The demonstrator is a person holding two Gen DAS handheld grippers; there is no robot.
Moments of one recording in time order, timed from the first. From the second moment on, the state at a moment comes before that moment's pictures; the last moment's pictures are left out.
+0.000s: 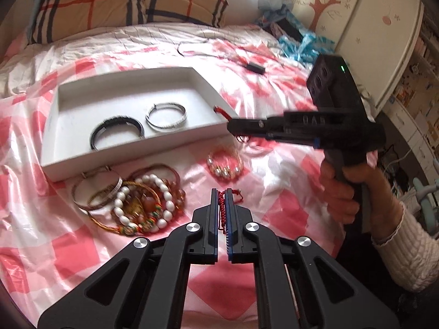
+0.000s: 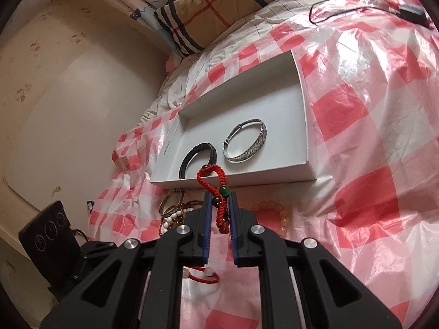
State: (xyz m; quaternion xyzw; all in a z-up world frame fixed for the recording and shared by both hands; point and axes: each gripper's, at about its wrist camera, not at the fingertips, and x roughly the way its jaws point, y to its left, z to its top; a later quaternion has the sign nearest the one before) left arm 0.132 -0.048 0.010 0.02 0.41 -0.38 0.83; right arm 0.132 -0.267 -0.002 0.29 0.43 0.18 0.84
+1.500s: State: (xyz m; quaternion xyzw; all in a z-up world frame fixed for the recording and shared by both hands) left arm 0.197 0.040 -0.011 -0.06 0.45 -0.15 0.88; right arm 0.160 -0.161 -0.010 0.03 0.47 0.18 0.86
